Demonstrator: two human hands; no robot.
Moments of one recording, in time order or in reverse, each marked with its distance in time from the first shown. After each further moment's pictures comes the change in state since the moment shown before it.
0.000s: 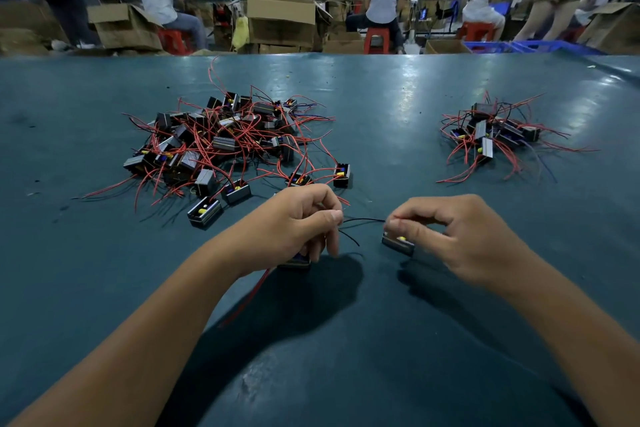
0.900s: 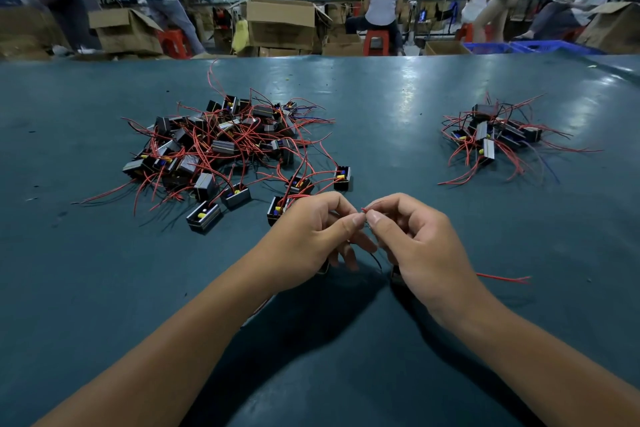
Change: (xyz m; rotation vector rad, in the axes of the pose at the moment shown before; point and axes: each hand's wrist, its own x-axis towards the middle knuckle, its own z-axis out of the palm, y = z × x) left_hand 0.012 -0.006 0.028 -0.156 0.111 0.052; right_hand 0.007 -0.019 0.060 0.616 0.299 0.214
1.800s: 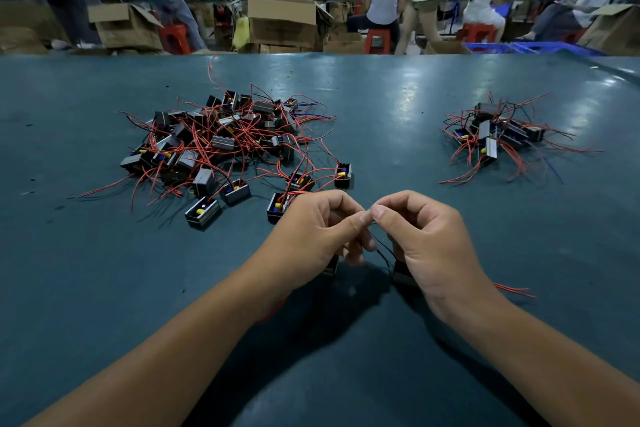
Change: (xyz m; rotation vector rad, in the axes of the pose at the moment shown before) left_hand 0.002 -0.008 0.010 -0.188 0.091 0.026; right_hand 0.002 -0.003 0.001 0.108 0.079 0.007
